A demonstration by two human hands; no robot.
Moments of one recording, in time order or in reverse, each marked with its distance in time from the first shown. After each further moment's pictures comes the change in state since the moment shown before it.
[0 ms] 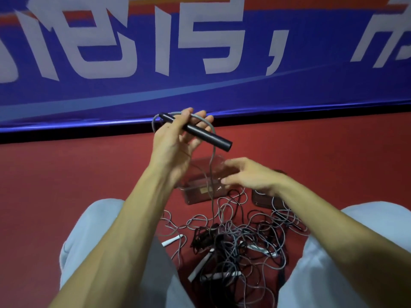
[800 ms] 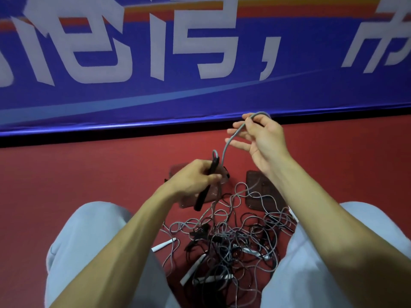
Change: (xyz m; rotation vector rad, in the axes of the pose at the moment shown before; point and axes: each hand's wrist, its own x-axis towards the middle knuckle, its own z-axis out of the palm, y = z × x) left_hand -0.003 -0.052 -0.021 1.363 -0.454 -0.191; right_hand -0.009 -0.039 -0.044 0.876 0.588 -0.278
